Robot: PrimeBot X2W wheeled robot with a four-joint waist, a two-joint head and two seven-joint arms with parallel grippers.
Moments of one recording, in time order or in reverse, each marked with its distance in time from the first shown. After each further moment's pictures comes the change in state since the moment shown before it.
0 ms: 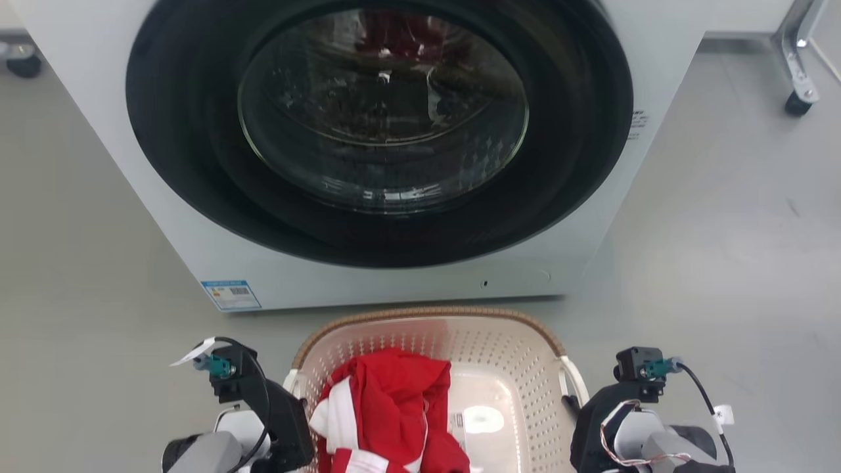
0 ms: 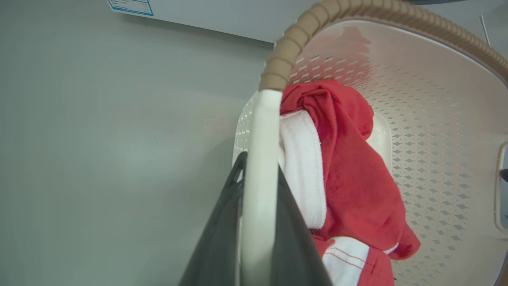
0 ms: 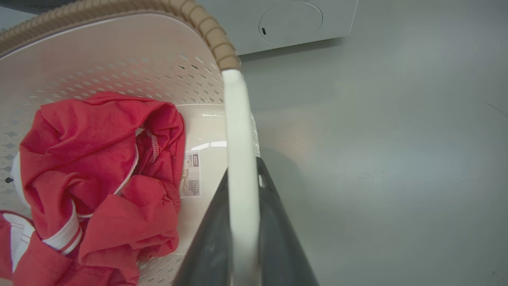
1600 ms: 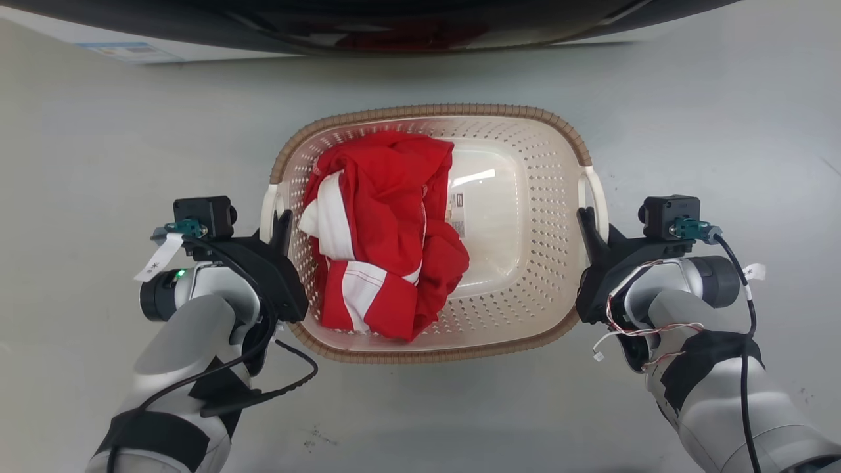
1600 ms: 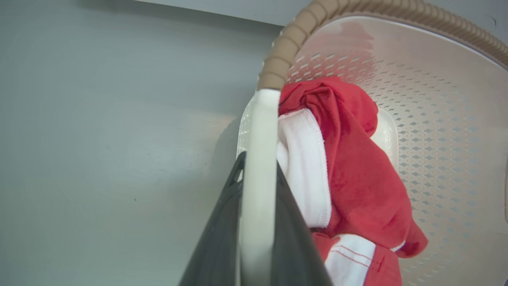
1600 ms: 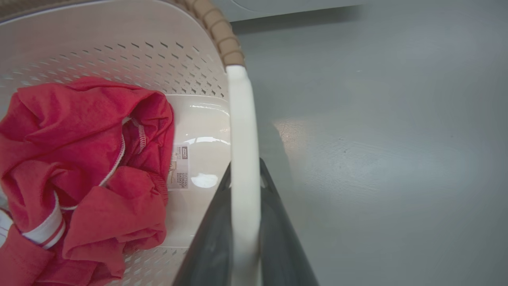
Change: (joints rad) left arm -0.290 0.016 -0.012 -0.049 0.067 0.000 -0.311; right arm -0.305 -0.048 0.026 -0.036 -0.089 -0.057 -0.255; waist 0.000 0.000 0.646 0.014
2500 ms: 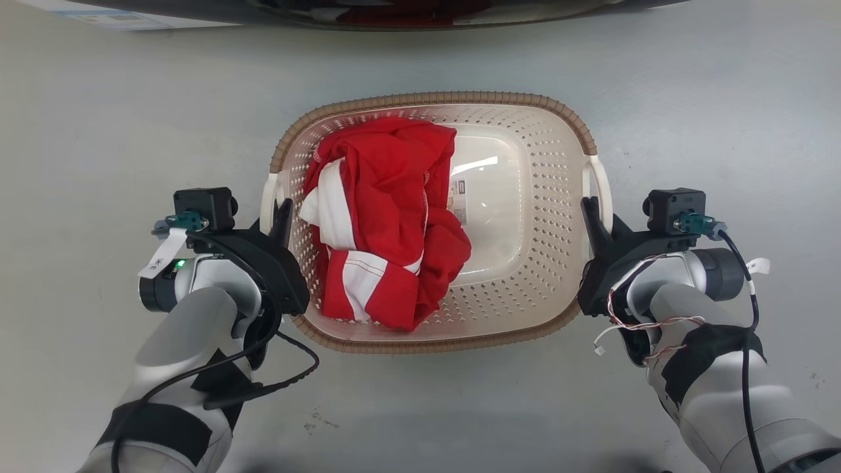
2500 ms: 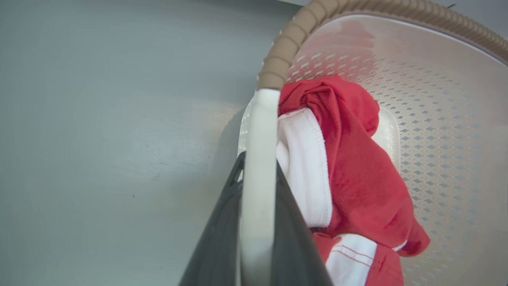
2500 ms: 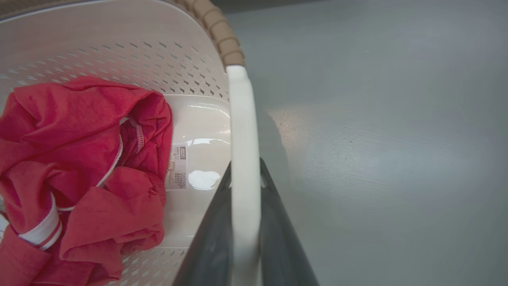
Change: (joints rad) left arm -0.030 -0.007 -0.019 0.030 0.000 -0.001 -0.034; right arm -0.022 0.002 -0.001 0.021 -0.007 -0.004 -0.037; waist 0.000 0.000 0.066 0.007
